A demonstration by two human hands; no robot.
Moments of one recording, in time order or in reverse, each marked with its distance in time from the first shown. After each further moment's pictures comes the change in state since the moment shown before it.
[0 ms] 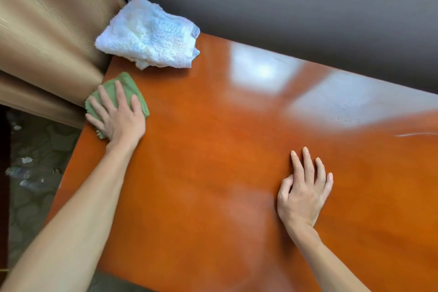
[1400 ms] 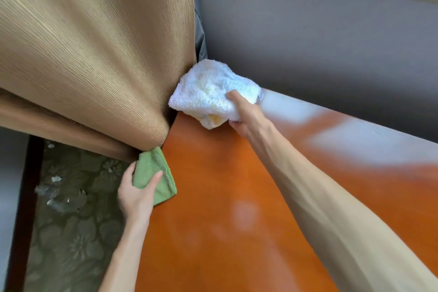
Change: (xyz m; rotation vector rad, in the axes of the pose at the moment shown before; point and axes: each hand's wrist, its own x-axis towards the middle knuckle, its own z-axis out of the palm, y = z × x) left_hand -0.001 -0.107 -0.052 -0.847 0.045 -0.308; right_hand 0.204 -0.353 0.008 1.500 -0.782 0.820
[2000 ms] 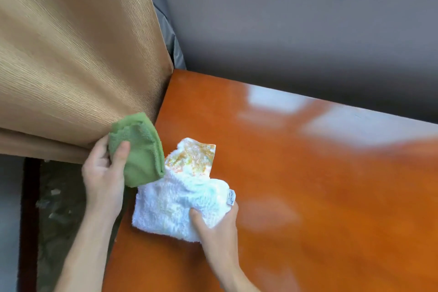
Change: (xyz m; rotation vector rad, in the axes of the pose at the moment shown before) left_hand -0.006 0.095 -0.015 -0.366 -0.275 0.358; right_hand -0.155 0.176 -0.085 -0.456 0.098 -0.114
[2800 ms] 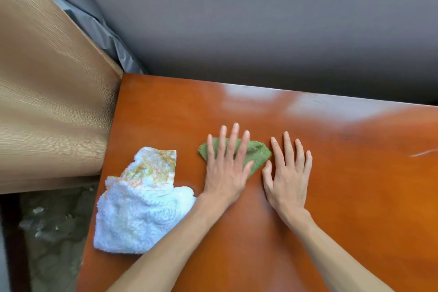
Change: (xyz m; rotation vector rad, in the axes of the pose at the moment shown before) left_hand -0.081 -0.098 0.245 1.180 -0.580 0.804; right_hand 0.129 0.003 -0.195 -1.124 0.604 -0.584
